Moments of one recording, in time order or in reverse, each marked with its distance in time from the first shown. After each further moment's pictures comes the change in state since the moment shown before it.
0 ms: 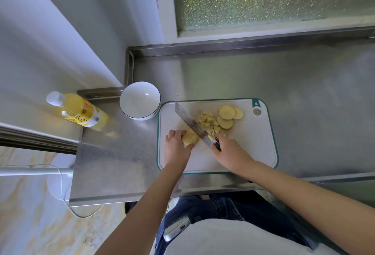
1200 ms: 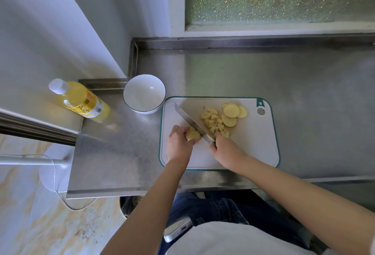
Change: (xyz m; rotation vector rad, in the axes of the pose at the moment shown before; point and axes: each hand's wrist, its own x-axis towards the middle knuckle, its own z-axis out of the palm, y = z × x) left_hand 0.001 0.003 -0.003 -0.142 0.044 -0.052; right_hand 0.017 -0.009 0.018 -0.132 -0.045 0.062
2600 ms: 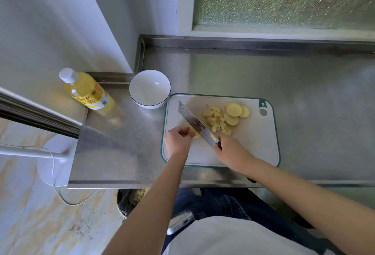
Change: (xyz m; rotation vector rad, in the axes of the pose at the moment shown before) left_hand -0.006 0.007 -0.008 -0.305 0.097 -0.312; right_hand -0.018 0.001 -0.004 0.010 -0.016 -0.048
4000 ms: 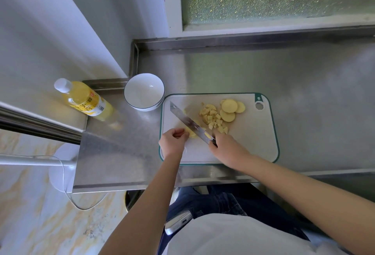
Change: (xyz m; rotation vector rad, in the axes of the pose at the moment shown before) left_hand -0.005 -0.005 -0.004 0.051 0.019 0.005; right_hand -0.003 0.004 0.000 0.036 0.033 -0.059
